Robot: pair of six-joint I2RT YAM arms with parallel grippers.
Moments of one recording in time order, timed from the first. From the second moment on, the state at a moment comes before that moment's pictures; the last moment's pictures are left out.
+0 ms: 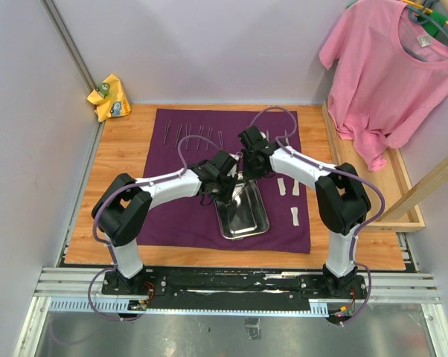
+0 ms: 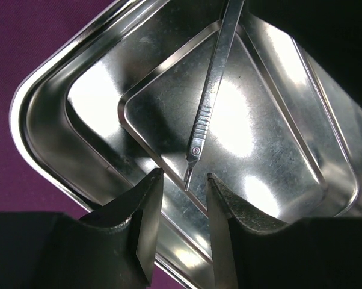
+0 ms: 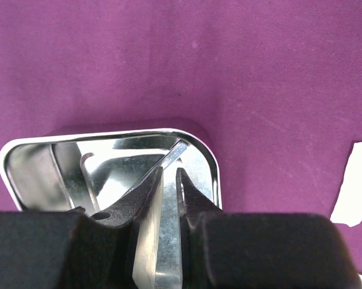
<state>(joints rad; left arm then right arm) -0.75 1.78 1.13 -0.38 -0.03 -0.38 0.61 1.90 1.42 -0.56 0.09 0.54</state>
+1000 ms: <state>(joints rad) -0.75 1.78 1.12 -0.36 -0.02 -0.37 0.64 2.04 1.48 -0.60 0.13 0.55</state>
